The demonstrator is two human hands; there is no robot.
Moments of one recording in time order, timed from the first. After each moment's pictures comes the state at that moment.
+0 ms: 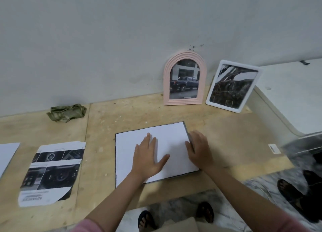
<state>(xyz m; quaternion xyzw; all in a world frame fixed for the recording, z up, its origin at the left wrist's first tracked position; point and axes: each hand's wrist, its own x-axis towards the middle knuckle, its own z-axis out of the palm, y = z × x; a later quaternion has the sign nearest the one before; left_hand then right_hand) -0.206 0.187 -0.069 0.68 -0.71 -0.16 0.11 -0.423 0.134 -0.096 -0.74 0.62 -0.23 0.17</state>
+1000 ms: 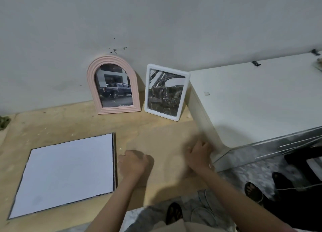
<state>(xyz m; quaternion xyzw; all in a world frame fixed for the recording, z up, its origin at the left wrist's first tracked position) -0.486 0.104 -0.066 0.87 -0.36 -0.32 0.09 -0.693 0.069 -0.089 -0.54 0.80 -0.10 0.24</state>
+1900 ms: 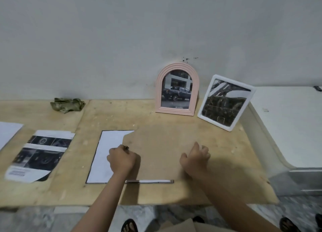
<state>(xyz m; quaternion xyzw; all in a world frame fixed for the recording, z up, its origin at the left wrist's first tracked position) -0.281 0.168 -0.045 0.90 -0.29 -0.20 0.26 -0.498 0.120 -0.040 -0.61 0.74 -0.12 0.26</state>
